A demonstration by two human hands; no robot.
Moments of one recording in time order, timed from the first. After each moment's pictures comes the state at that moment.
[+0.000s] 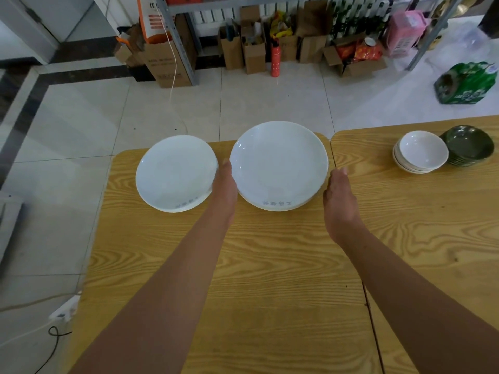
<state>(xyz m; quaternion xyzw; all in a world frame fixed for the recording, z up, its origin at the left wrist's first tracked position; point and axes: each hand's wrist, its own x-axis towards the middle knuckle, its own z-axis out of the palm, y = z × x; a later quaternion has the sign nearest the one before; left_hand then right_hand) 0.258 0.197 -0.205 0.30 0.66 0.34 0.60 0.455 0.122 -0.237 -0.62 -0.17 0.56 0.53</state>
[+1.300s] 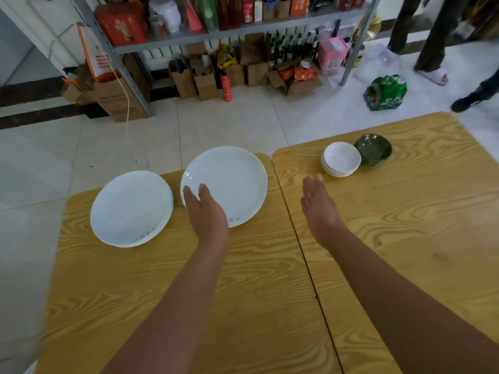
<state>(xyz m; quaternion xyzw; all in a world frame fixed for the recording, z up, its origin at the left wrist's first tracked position) 0.333 0.150 -0.156 0.33 0.71 0.40 0.48 0.518 0.086 -0.186 -0.62 -0.15 0.54 0.55</state>
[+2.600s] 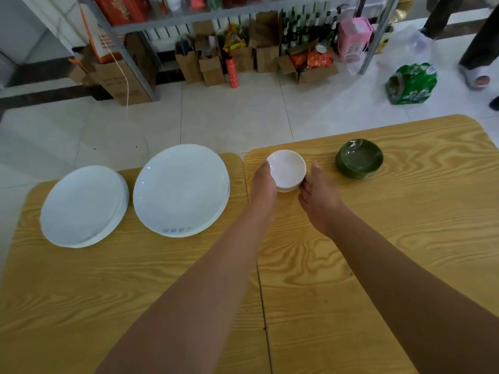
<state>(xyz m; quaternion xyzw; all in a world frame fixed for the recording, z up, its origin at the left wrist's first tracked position) 0.548 0.178 -0.208 0.30 0.63 0.28 0.66 0.646 0.125 -0.219 -0.62 -0.13 0.61 0.48</state>
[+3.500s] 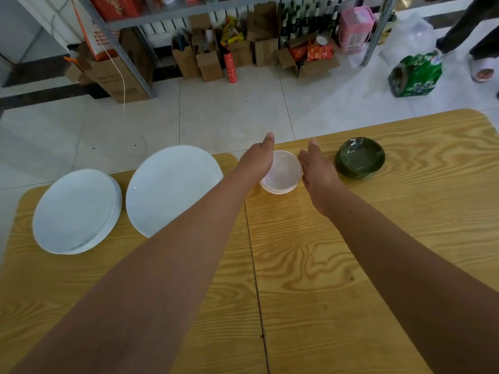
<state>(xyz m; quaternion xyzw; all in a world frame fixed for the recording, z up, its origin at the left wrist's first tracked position) 0.550 0.237 -0.183 0.59 0.63 0.07 0.51 0.661 0.169 -0.210 -0.69 -0.15 0.56 0.43</state>
